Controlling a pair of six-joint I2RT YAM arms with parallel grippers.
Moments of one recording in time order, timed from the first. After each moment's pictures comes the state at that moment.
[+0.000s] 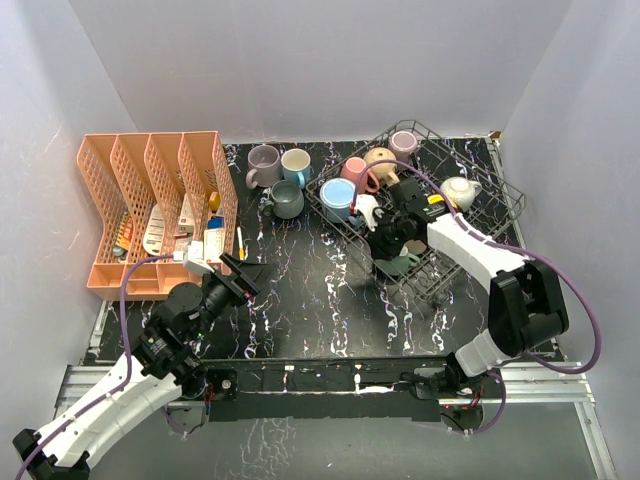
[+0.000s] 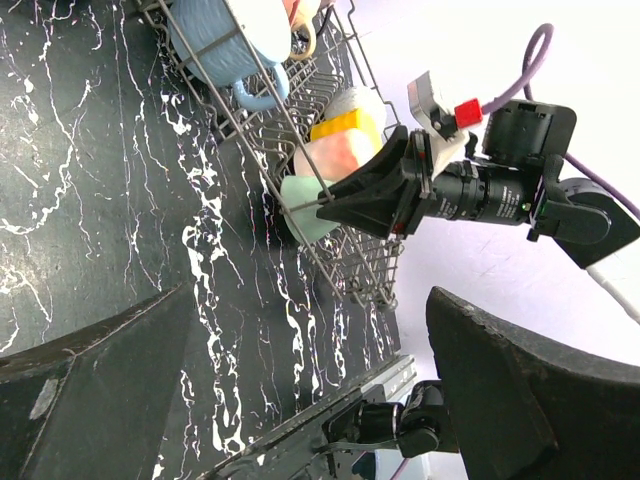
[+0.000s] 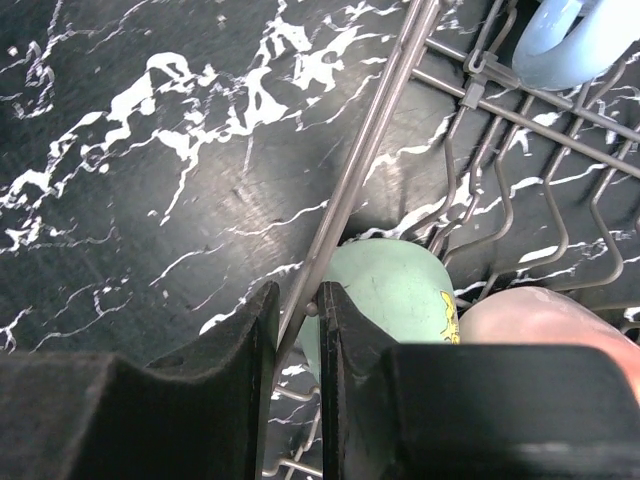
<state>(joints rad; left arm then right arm) -0.73 0.36 0.35 -0.15 -0.17 -1.07 0.39 1.53 1.09 -0.61 -0.41 -0.58</state>
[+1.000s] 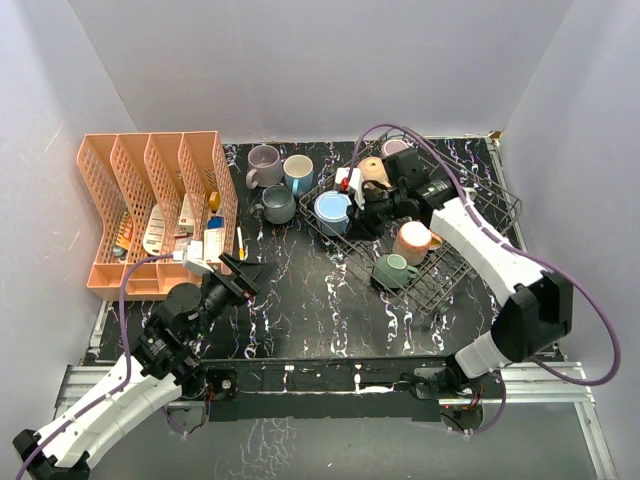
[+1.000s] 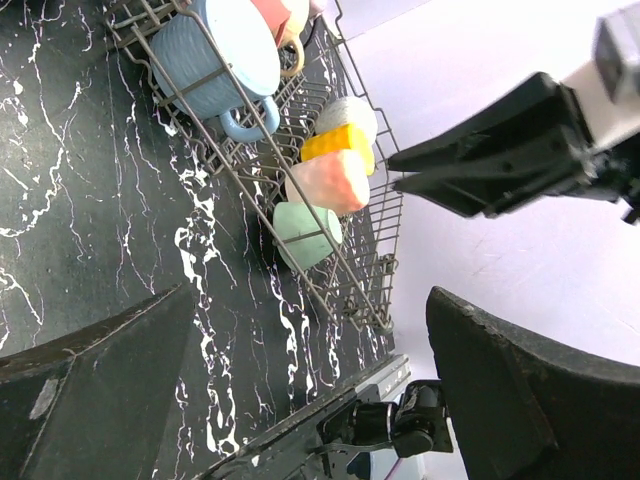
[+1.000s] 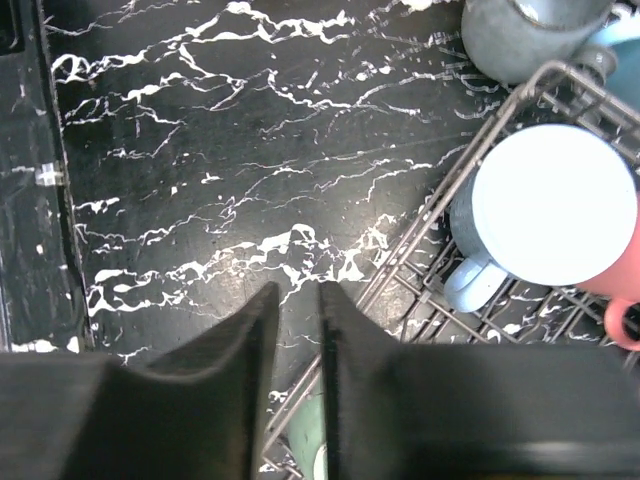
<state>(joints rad) -0.73 0.36 0.35 -0.14 -0.16 -1.07 0.46 1.46 1.37 -0.78 -0.73 -0.65</state>
